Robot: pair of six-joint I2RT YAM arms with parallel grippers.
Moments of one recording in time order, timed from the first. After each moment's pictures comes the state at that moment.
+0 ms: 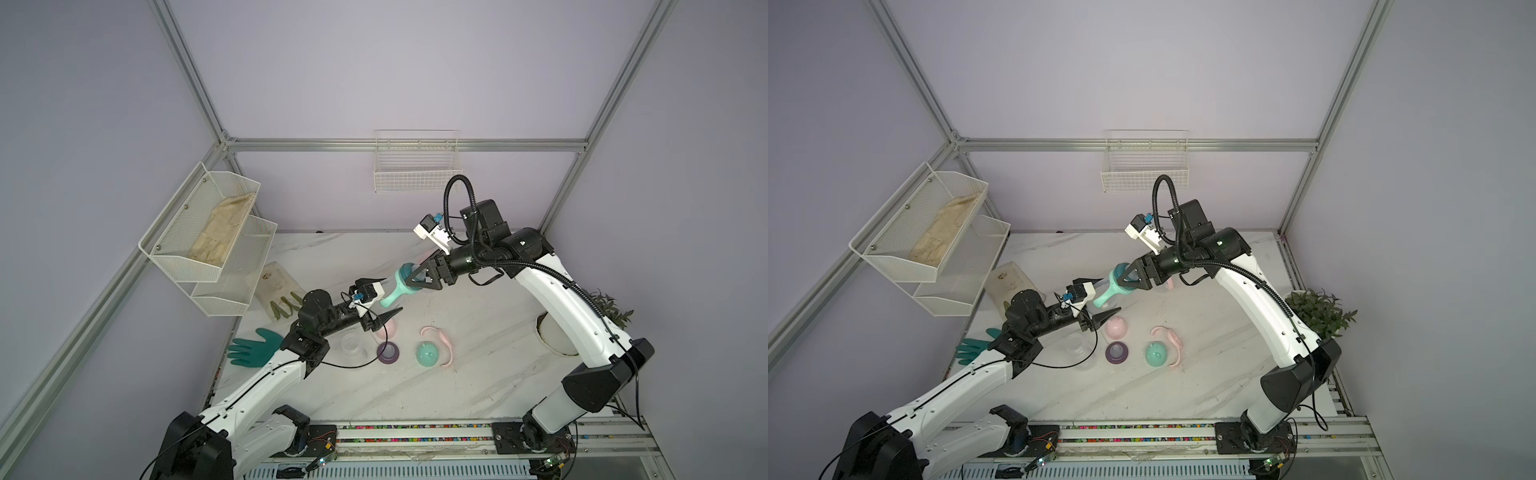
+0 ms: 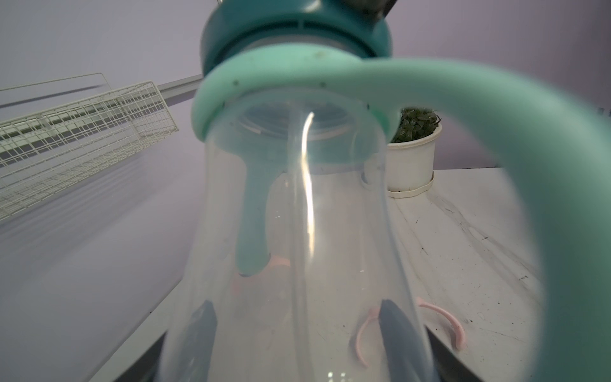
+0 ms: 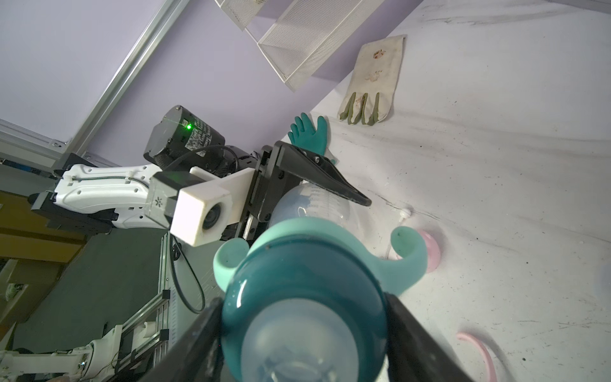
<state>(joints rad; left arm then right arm) -0.45 1.05 0.60 0.42 0.61 0.30 0.54 1.61 1.86 -1.03 -0.81 0.04</state>
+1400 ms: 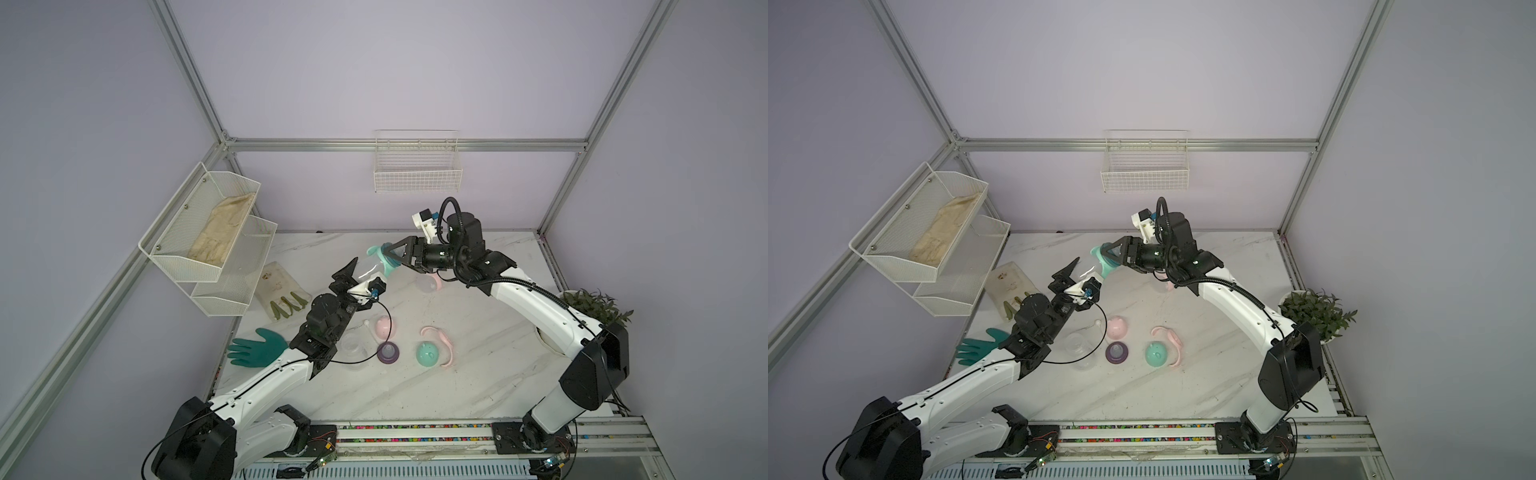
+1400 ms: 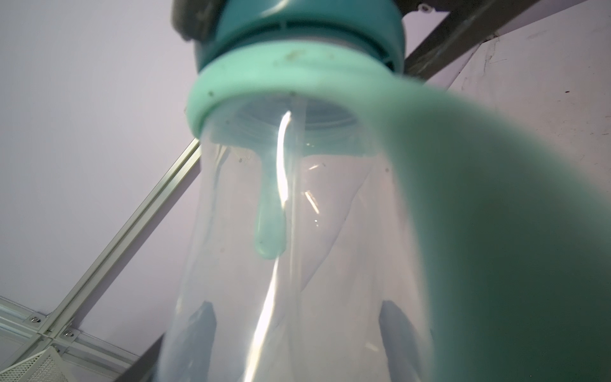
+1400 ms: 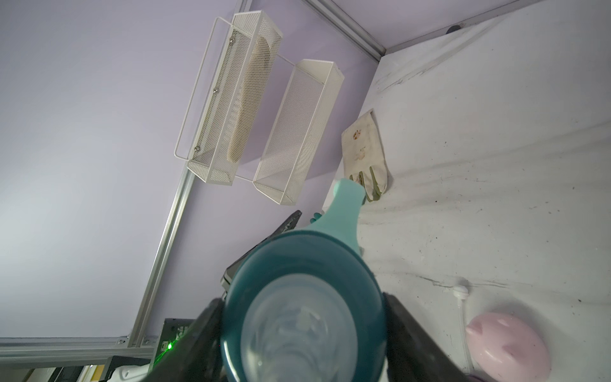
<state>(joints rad) -0.53 1.10 0.58 0.56 -0.17 0.80 0.57 1.63 1.53 -0.21 -0.63 0.84</state>
